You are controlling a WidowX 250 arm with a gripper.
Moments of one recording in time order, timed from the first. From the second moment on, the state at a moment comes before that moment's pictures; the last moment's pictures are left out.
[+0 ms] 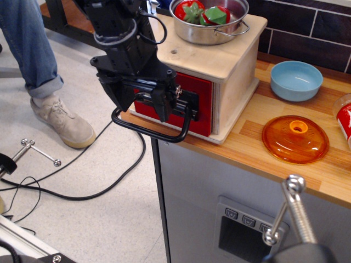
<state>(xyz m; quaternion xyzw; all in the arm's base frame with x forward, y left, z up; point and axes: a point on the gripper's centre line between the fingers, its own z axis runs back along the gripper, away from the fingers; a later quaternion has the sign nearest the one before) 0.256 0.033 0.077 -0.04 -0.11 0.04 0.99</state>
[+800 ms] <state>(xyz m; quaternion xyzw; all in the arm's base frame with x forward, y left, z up) 0.291 0.037 0.059 0.00 -0.12 0.05 0.99</state>
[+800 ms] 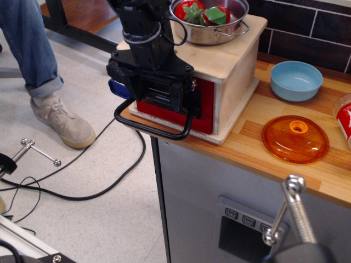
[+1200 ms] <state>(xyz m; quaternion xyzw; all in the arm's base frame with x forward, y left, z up) 0.260 0.038 0.040 0.00 -0.11 0.04 0.99</state>
